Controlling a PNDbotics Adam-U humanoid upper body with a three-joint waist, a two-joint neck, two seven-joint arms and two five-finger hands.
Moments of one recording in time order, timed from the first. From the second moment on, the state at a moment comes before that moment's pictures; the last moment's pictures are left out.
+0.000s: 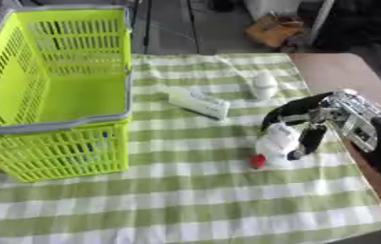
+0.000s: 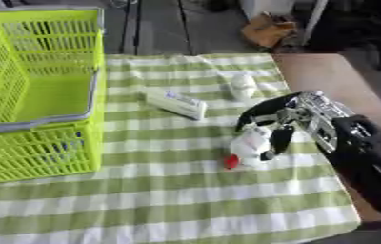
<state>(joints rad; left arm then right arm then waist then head) -0.16 0.33 0.17 -1.98 0.21 -0.23 0.12 -0.70 -0.61 0.41 -1.11 0.87 -0.41 0.71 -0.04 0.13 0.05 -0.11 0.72</state>
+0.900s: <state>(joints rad) -0.16 0.33 0.17 -1.98 0.21 -0.23 0.12 -0.69 -0.58 0.41 -1.09 0.97 -0.53 0.59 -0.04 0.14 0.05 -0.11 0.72</state>
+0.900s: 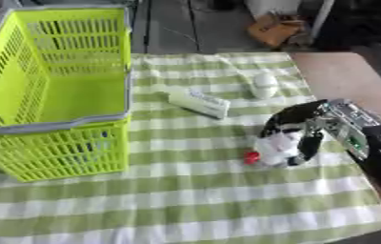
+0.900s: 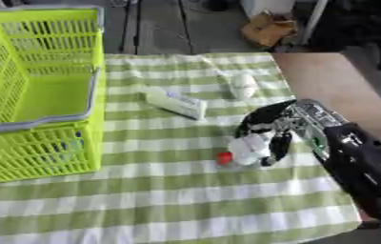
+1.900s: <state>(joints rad) -0.16 0.33 0.17 -1.98 0.21 -0.23 0.12 -0.91 -0.53 0.19 -1.28 1.13 -0.50 0.48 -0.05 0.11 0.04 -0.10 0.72</state>
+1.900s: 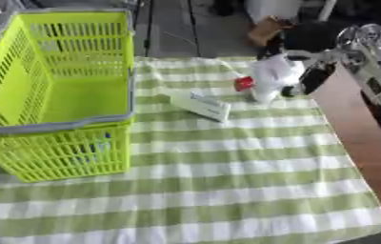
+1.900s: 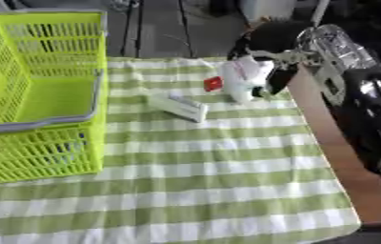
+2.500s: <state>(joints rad) -0.15 0.33 0.16 -1.98 0.22 -0.22 0.12 -1.04 -0.33 0.24 -1.25 1.32 -0.56 0.21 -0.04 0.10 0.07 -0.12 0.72</state>
